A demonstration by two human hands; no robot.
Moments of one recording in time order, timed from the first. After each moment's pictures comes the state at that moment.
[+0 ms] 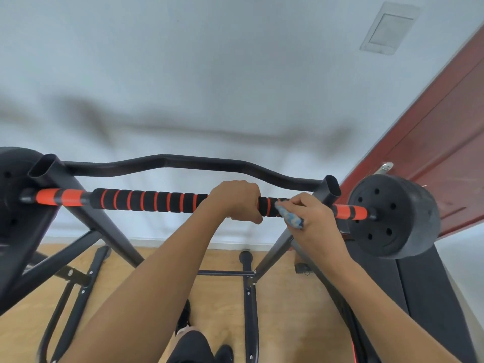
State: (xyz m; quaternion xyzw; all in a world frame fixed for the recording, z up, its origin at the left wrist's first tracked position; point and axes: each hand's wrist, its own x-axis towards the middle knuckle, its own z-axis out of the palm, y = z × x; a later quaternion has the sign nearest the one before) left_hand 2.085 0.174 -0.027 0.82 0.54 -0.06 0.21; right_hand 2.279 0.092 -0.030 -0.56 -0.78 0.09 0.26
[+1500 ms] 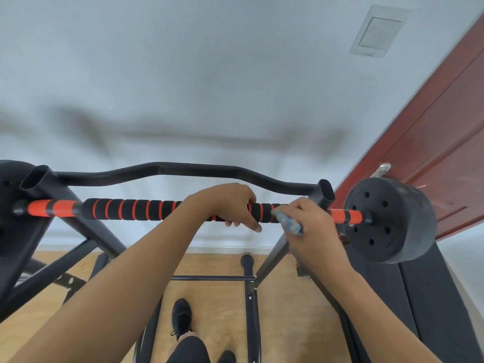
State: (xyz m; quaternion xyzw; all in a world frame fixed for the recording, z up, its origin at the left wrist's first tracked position) left_hand 2.077 0.186 -0.010 0.80 0.49 -0.07 0.33; right_hand 2.283 0.082 -0.010 -0.56 -0.78 0.10 0.24
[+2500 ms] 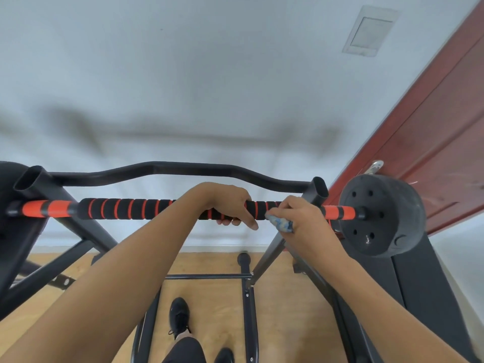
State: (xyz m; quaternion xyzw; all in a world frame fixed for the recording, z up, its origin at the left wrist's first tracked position) left_hand 2.081 0.197 -0.013 0.75 0.46 -0.13 0.46; right_hand 2.286 0.091 -0.007 -0.56 -0.81 0.10 0.15
